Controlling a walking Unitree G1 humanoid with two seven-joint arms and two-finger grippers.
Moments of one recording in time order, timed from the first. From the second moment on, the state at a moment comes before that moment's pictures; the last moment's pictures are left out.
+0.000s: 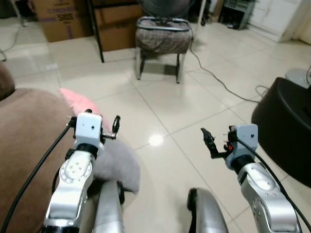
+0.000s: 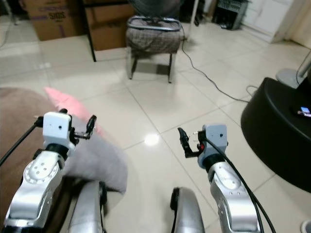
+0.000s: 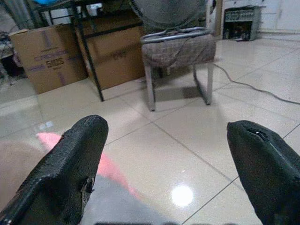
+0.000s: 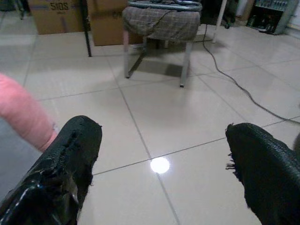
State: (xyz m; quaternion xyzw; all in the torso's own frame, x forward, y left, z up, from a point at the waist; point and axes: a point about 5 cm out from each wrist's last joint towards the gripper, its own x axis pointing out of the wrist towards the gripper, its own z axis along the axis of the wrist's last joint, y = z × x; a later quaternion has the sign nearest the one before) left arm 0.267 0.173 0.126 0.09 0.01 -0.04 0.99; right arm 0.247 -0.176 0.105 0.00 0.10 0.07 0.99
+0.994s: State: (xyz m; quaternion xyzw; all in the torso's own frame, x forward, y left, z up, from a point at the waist) left arm 0.280 0.212 0.075 0.12 0.14 0.03 0.98; right arm 0.245 -0.168 0.104 -0.03 0.12 0.15 0.98
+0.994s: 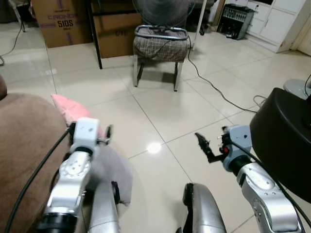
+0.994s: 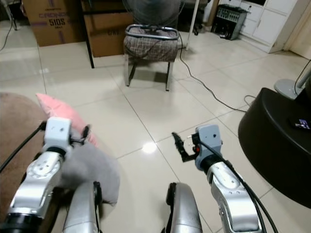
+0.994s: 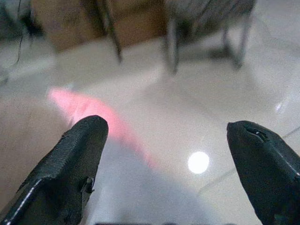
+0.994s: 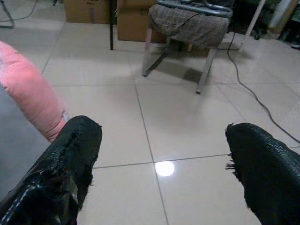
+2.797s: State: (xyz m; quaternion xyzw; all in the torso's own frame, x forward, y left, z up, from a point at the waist) left arm 0.271 0.318 0.031 0.32 0.23 0.23 0.89; right arm 0.243 -0.144 0.149 -0.14 0.14 0.42 0.89
